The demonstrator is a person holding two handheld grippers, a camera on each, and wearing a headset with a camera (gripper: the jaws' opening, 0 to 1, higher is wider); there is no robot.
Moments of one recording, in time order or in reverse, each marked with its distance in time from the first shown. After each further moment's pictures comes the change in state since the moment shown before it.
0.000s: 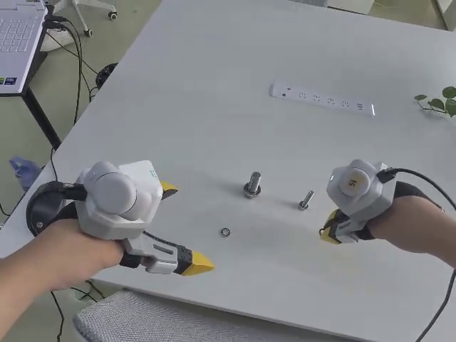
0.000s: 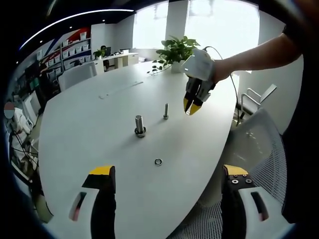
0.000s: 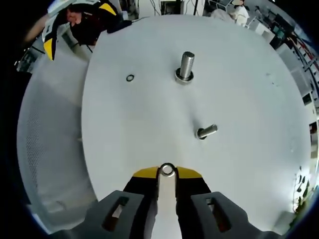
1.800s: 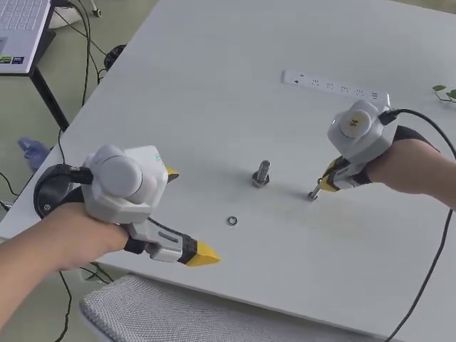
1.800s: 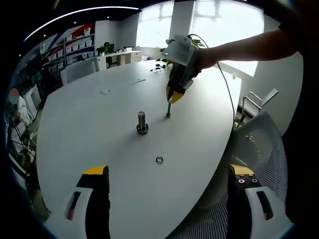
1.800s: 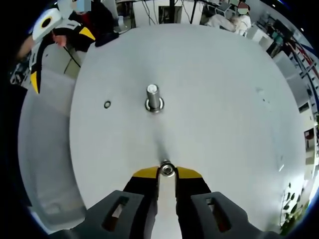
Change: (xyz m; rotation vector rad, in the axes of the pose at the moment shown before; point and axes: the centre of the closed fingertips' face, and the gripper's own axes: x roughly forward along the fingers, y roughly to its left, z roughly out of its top) left arm 0.002 0.005 -0.006 -0.045 0.000 -0.003; right arm -0.012 -0.042 0.053 -0.028 -0.032 -0.023
